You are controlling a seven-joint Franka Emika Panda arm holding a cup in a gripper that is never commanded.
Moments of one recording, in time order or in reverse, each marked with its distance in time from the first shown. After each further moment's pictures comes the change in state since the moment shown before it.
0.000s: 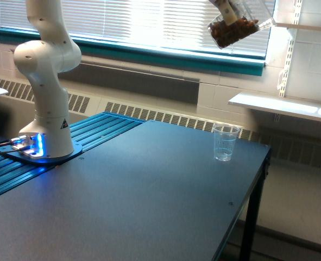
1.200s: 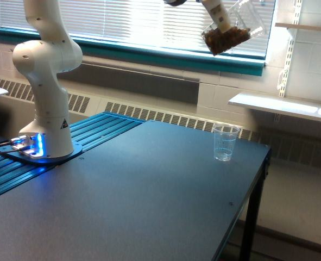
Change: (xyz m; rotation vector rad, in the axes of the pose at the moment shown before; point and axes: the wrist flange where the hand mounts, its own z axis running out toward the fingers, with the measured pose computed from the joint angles) arm -0.040 0.006 0.000 0.040 0.009 -0.153
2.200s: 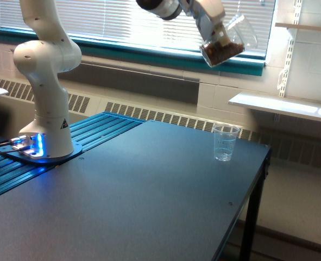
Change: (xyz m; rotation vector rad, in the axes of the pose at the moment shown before) arm -0.090 -0.054 0.000 0.099 -0.032 -0.276
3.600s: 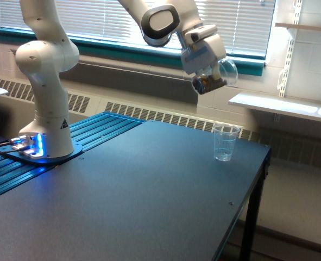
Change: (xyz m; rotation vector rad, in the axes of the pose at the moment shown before) arm -0.138 -0.099 0.038 0.062 -0.152 -0.386
